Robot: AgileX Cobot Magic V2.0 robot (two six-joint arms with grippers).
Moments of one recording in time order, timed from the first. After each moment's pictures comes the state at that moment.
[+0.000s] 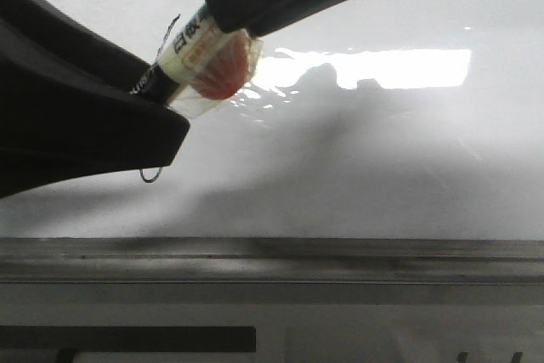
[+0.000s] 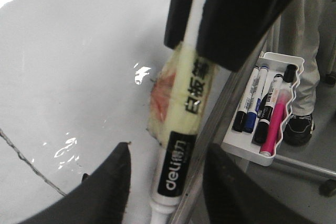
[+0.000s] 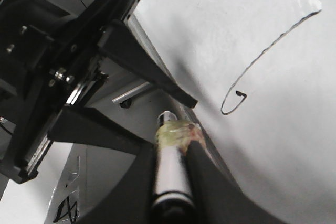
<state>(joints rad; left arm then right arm) -0.96 0.96 -0.41 0.19 -0.09 0.07 0.67 1.14 -0.85 0.88 0.59 -0.87</state>
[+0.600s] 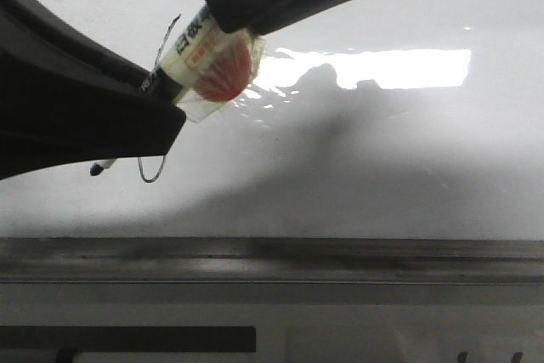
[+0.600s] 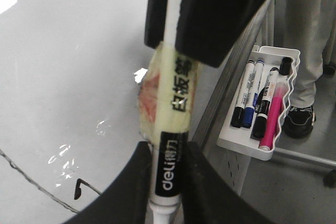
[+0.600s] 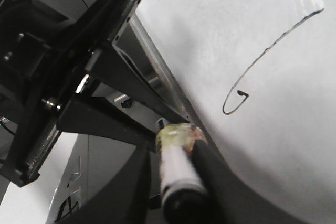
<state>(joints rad) -0.96 0.97 -0.41 0.21 -0.09 0.10 0.67 1.14 -0.85 0.88 0.59 -0.87</state>
